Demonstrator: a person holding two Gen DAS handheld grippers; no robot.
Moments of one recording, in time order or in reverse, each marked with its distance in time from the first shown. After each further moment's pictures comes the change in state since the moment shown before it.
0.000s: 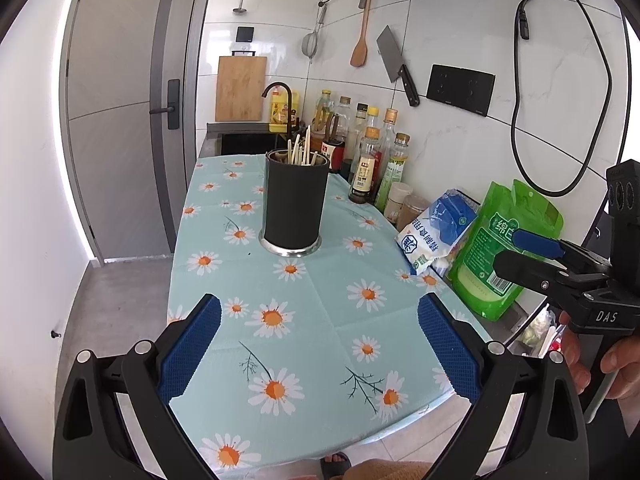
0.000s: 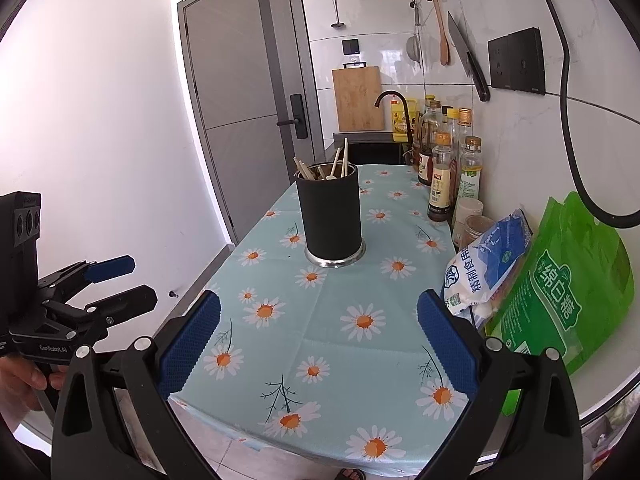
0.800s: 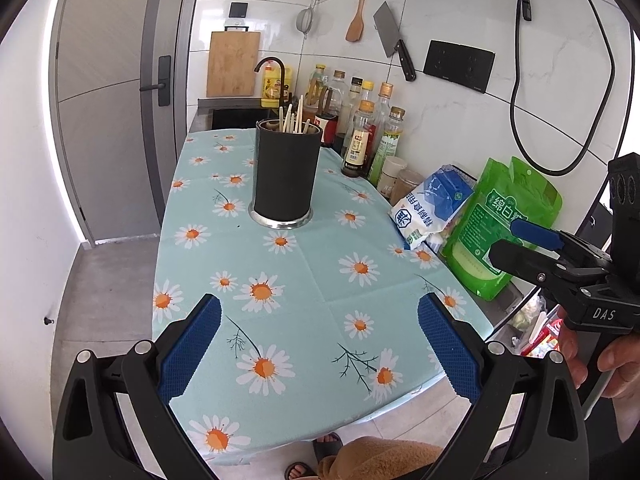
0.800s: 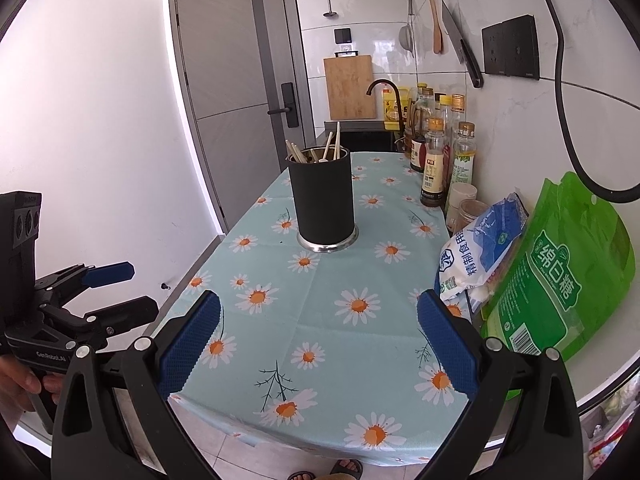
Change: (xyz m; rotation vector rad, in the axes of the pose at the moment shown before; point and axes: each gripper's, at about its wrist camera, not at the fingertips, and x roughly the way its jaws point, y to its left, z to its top) left arm 0.013 -0.001 -0.010 -0.005 0.084 -0.032; right arm 0.006 -0.001 -0.010 0.017 0.038 -0.039
